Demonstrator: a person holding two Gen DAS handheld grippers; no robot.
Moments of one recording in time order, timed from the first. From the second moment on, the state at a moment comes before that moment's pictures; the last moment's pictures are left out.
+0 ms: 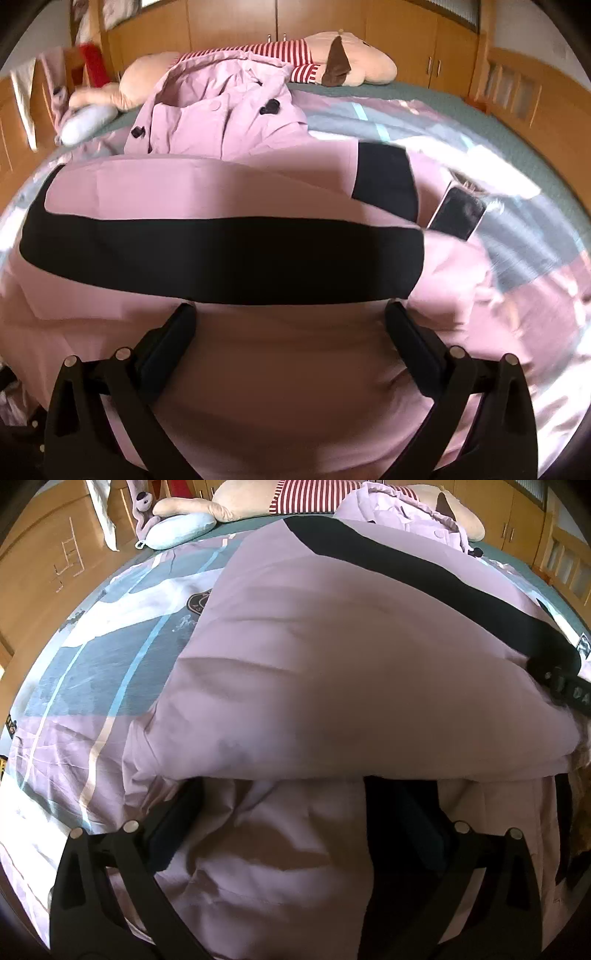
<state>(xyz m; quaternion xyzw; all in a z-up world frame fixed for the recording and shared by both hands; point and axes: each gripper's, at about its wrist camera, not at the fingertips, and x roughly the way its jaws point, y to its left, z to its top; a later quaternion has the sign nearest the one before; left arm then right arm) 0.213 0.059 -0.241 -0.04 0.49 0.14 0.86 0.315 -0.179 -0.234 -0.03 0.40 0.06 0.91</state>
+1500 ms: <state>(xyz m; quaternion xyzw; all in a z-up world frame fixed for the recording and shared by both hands) 0.218 0.061 -0.248 -0.05 0.46 0.13 0.88 0.393 -0.161 -0.108 0.03 0.23 0.21 0.95</state>
